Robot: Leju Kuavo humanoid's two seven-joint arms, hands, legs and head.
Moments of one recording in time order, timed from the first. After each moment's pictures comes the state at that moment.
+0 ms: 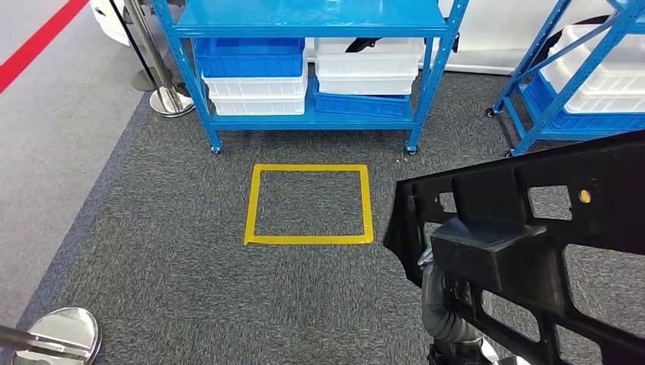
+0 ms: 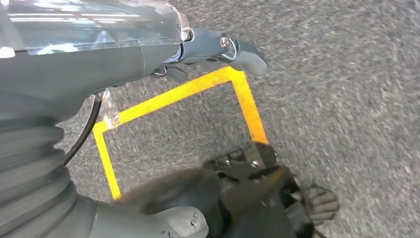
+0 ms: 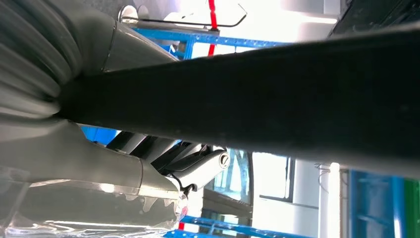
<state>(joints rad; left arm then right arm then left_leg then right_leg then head) -0.05 -0.15 0.85 -0.21 -1.27 0.11 -0.46 0.22 -0.03 0.38 -2.07 0.12 -0.31 -0.51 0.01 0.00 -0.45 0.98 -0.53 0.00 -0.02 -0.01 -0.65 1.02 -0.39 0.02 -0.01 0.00</state>
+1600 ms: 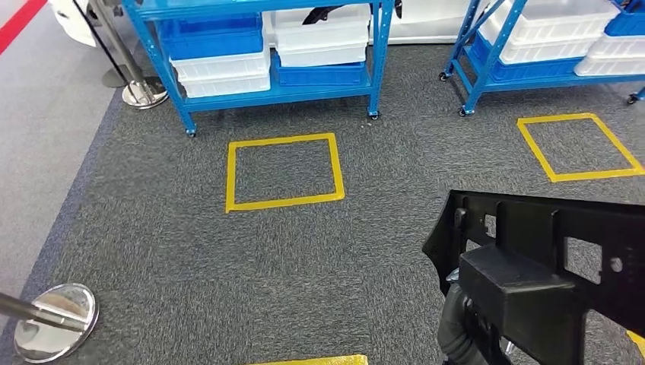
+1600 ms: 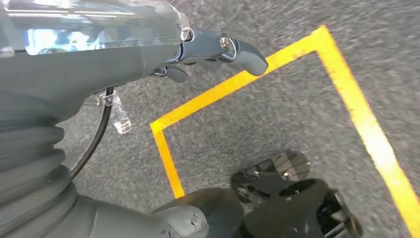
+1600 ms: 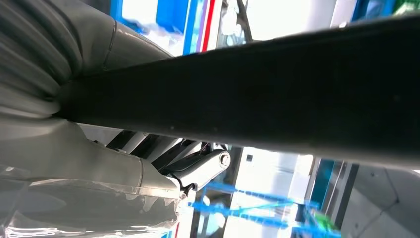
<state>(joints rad) -0.04 -0.13 0.85 -0.21 -1.29 0.13 -0.39 0.32 0.00 0.37 -2.10 0.26 -0.55 -0.59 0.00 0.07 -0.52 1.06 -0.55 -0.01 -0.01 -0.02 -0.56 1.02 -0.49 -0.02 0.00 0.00</state>
